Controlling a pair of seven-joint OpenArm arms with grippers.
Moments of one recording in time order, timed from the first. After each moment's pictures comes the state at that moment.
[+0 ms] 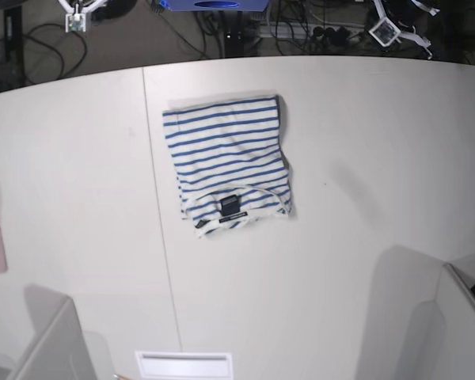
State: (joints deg) left arm 63.0 -28.6 -12.8 110.9 3.5 -27.9 3.7; right arm -60.9 -6.3 21.0 114.7 1.3 14.5 -29.1
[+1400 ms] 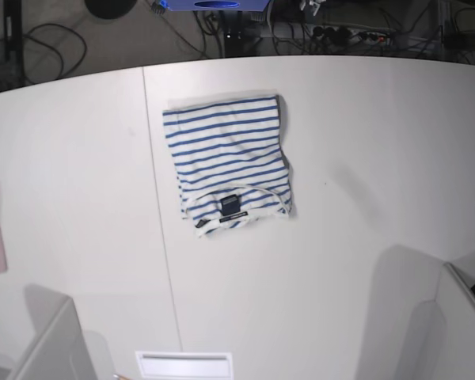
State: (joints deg) left arm 14.7 -5.2 10.3 6.2 8.7 -7.0 -27.2; right arm -15.5 3.1 -27.6 5.5 1.8 13.8 14.0
